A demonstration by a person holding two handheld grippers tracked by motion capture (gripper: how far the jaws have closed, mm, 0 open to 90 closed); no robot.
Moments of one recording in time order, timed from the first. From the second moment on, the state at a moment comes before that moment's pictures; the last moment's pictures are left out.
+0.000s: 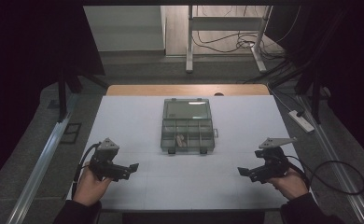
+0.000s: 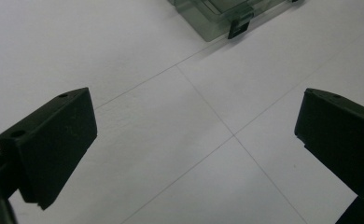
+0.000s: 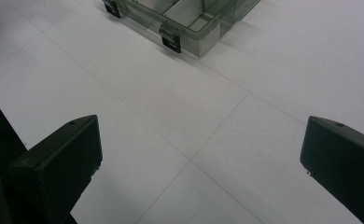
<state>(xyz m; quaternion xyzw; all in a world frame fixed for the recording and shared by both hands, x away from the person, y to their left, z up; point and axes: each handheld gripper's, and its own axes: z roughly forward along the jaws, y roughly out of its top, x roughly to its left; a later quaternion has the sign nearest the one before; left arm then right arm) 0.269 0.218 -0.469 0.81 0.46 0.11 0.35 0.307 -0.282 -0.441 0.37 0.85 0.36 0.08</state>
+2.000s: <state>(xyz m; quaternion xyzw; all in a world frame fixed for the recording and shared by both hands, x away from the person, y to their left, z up) 0.369 0.182 -0.480 0.83 0.43 0.10 0.34 0.429 -0.211 -0.453 0.38 0.86 0.34 0.09</state>
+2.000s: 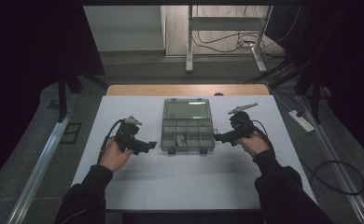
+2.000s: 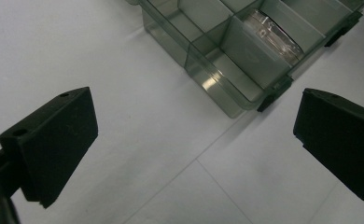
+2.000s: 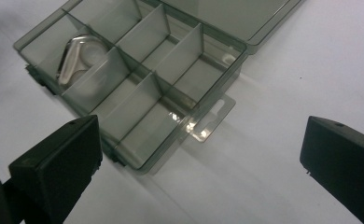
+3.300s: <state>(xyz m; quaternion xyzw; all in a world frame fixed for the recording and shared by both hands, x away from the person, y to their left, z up) 0.426 0.152 -0.492 0.84 0.40 0.09 0.34 0.517 -0.177 -0.468 0.44 0.85 0.28 0.09</state>
